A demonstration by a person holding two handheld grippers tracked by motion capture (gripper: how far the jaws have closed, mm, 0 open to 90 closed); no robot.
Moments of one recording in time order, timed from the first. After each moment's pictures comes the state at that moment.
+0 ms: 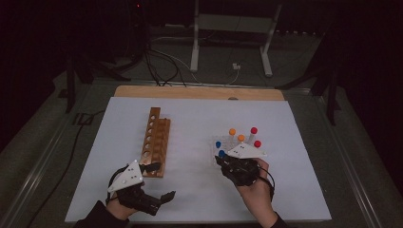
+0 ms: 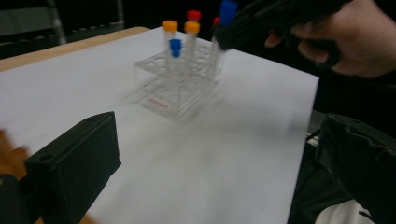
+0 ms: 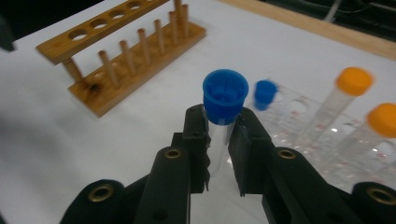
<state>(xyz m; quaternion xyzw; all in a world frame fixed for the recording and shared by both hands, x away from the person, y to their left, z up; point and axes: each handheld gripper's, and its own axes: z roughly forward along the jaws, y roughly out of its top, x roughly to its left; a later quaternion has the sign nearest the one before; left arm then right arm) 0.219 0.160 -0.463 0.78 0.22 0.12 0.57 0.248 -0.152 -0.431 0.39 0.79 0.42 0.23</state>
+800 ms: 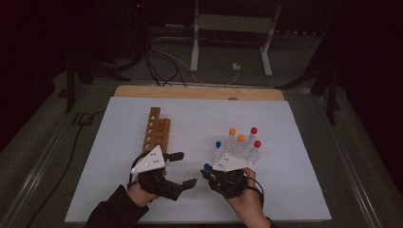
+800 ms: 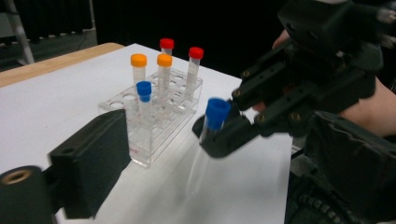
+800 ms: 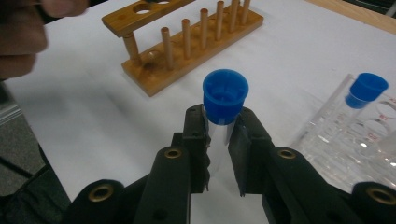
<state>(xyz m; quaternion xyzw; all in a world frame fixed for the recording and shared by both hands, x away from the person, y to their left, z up) 0.245 0.111 -0.438 0.78 0.20 0.09 0.59 0.230 -0.125 -0.445 0.33 0.82 0.42 0.19</state>
